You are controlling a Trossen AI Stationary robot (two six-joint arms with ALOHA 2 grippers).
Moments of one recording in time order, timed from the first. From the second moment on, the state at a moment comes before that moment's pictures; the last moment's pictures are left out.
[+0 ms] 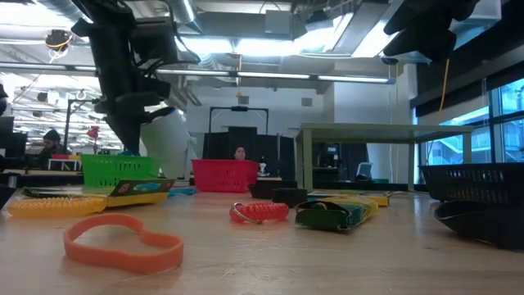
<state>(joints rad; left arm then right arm) 0.31 1.22 0.72 -0.79 -0.26 -0.45 0.41 1.03 0.83 -0.52 0.43 0.73</state>
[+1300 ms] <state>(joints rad) -0.12 1.42 1.18 -0.98 -0.32 -0.70 0.41 1.03 0.83 -0.51 0.43 0.73</state>
